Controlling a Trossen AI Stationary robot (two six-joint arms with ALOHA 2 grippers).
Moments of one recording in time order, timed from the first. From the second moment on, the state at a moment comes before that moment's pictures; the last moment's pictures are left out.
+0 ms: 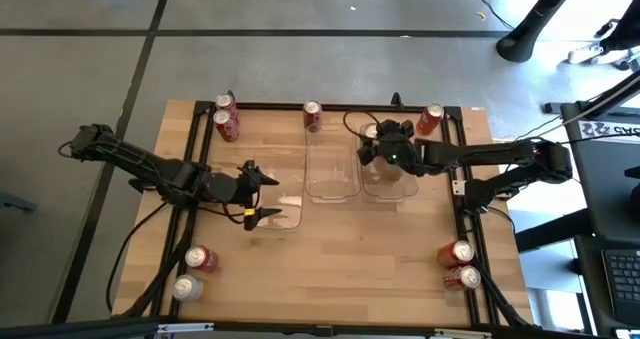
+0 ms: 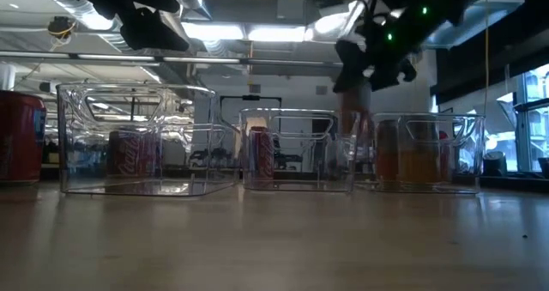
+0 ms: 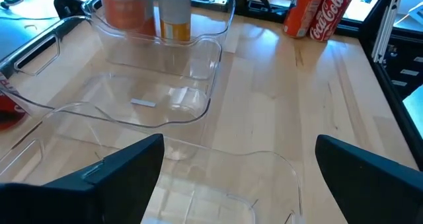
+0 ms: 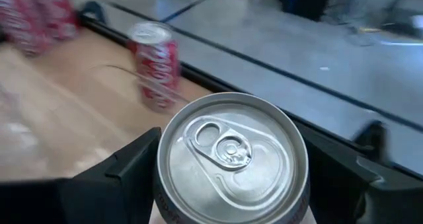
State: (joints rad) left arm -0.31 0.96 0.65 -0.20 -0.41 -0.34; right arm -0.16 1.31 0.81 -0.12 0.73 0.42
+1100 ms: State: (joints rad) left arm -0.31 0.96 0.65 -0.19 -0.40 -0.37; right arm -0.18 1.59 0.79 -0.07 0.78 0.59
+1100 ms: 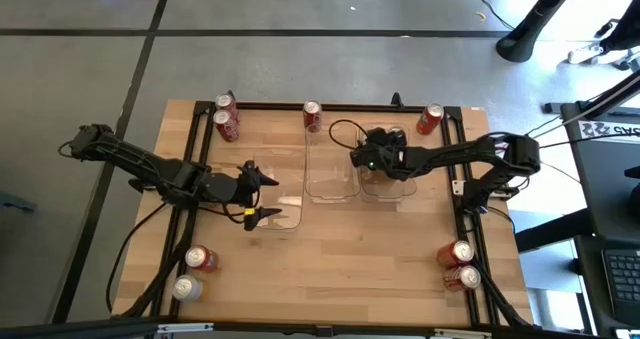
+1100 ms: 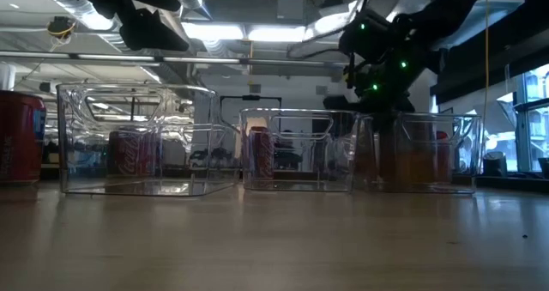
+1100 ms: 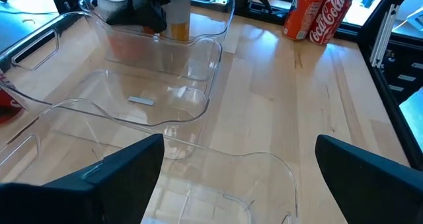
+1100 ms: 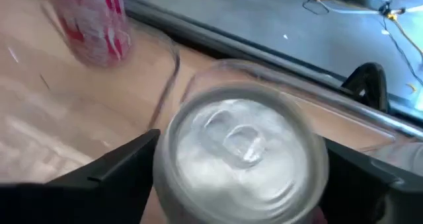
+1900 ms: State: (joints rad) left arm -0.31 0.96 0.65 -0.20 -0.40 -0.41; right arm -0.18 1.41 0.89 -0.31 0.71 0.49
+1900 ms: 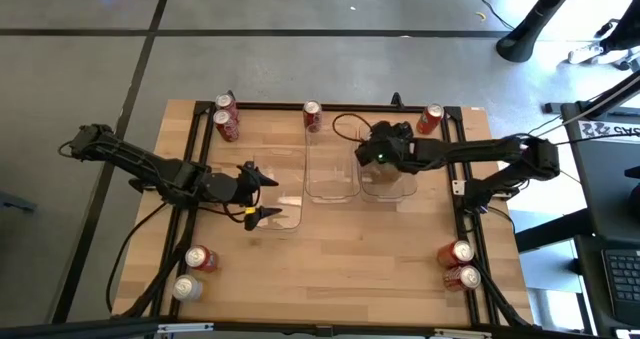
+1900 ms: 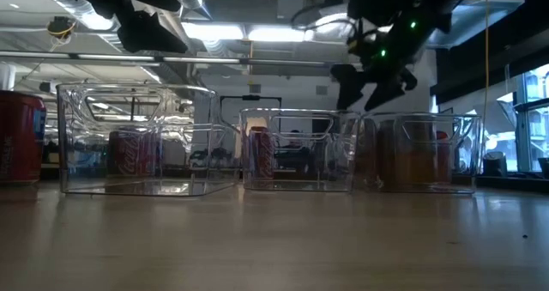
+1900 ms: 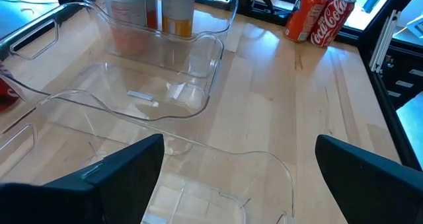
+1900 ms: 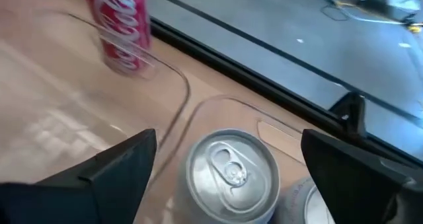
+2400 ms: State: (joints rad) left arm -0.30 0.96 0.65 -0.16 -0.42 -0.52; right arm -0.13 1.21 0.89 -0.25 0.41 0.33
